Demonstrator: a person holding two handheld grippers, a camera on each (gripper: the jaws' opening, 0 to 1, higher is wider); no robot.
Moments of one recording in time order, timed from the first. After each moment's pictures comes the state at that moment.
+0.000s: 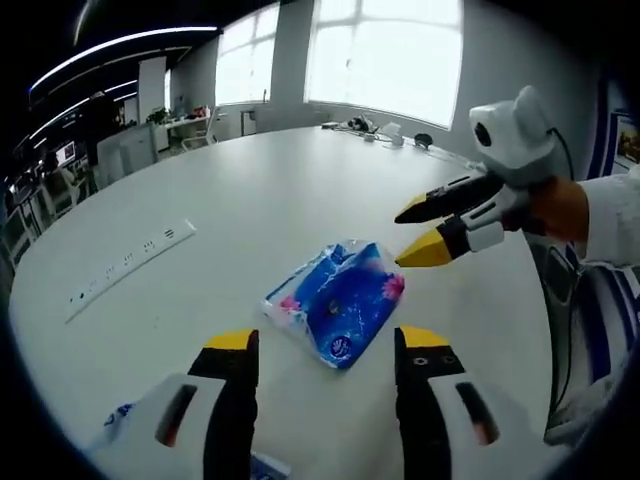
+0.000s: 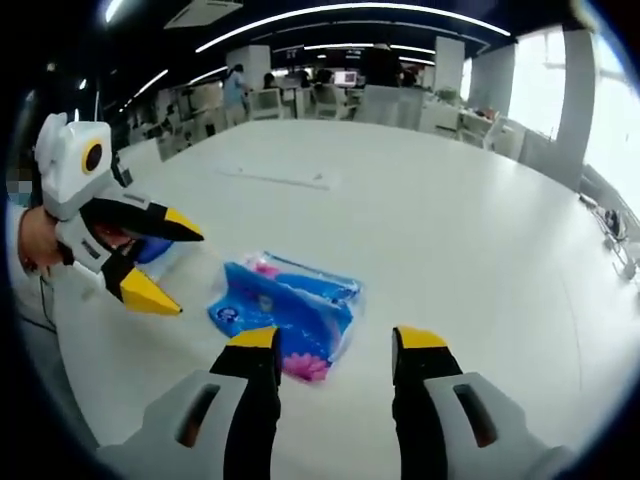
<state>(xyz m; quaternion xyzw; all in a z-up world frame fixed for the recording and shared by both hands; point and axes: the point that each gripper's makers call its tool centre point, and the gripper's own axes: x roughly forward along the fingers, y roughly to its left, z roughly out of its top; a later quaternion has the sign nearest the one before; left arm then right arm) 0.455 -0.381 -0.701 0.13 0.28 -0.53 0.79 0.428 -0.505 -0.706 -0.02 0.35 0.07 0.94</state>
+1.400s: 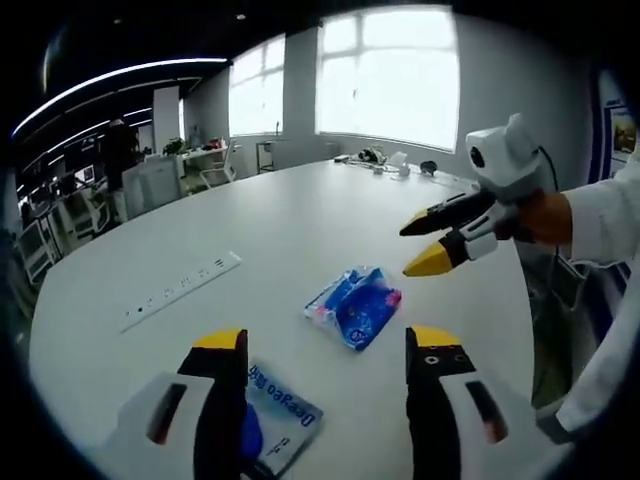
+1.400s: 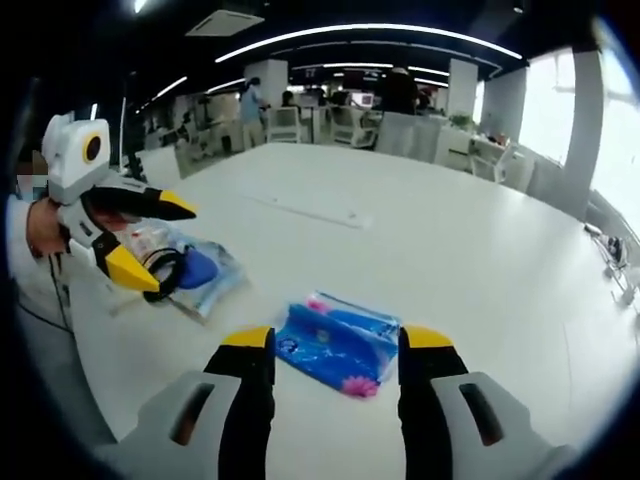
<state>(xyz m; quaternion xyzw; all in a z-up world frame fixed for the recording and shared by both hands) 0.449 -0.303 -0.628 0.11 0.22 -0.51 0.82 0.420 -0.451 -0.648 -0.04 0.30 0.10 0.95</state>
